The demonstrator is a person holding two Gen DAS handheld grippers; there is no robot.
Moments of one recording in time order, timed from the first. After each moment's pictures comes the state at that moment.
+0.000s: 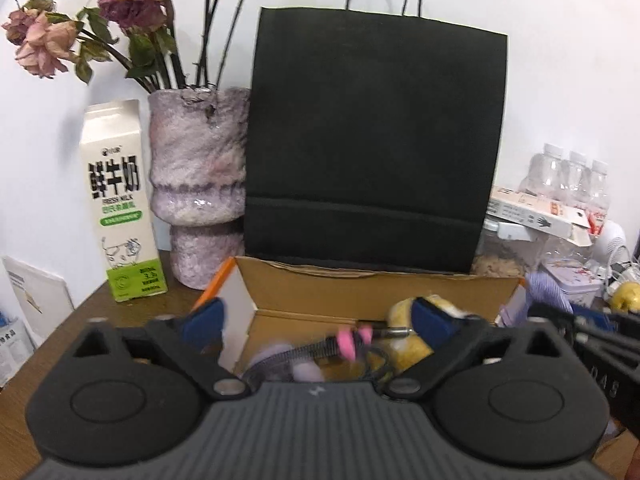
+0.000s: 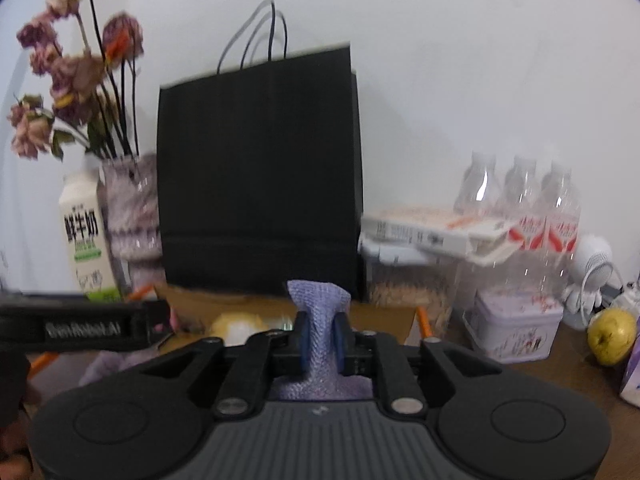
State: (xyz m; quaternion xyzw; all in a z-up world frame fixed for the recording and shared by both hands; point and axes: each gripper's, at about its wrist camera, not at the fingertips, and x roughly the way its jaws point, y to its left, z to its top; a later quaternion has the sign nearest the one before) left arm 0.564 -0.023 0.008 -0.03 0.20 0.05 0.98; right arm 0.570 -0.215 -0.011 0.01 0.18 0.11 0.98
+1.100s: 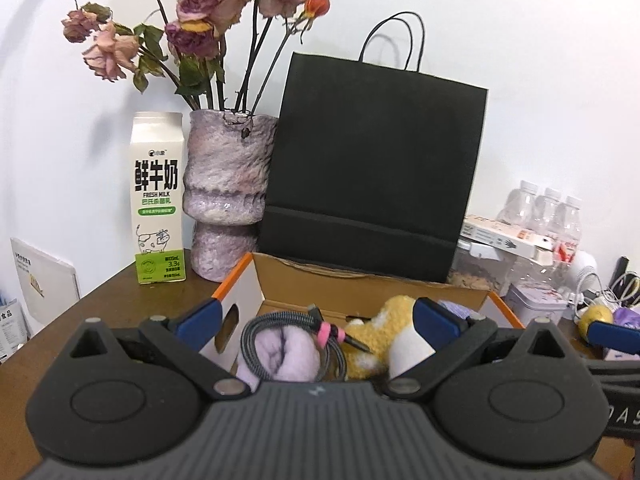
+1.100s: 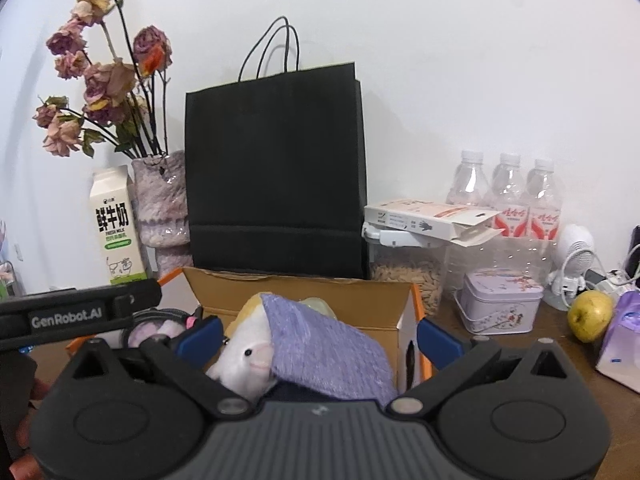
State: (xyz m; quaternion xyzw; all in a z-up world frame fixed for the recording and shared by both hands) left arm 0.482 -0.023 0.015 -0.07 0.16 0.04 0.98; right arm 0.497 -0.229 0.010 0.00 0.18 0.11 0.98
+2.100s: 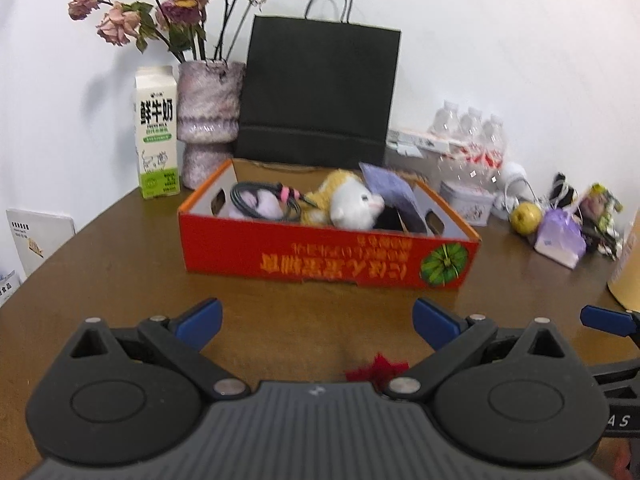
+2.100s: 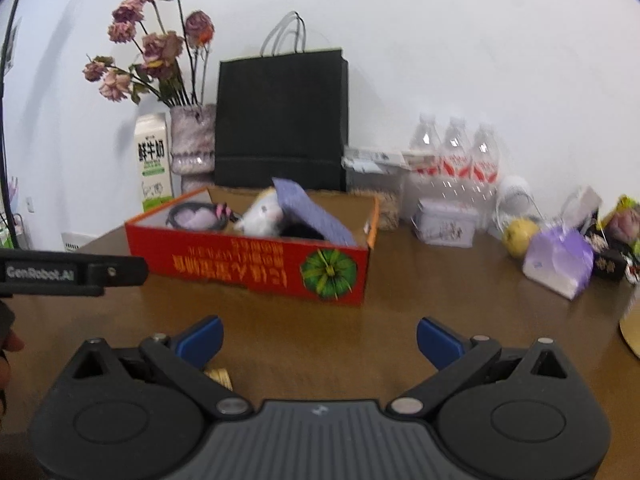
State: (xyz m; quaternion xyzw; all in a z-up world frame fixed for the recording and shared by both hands) left arm 0.335 -0.054 -0.016 -0.04 0.24 -0.02 0.97; right arm 0.324 -0.271 -0.036 -0.02 0.23 0.10 0.97
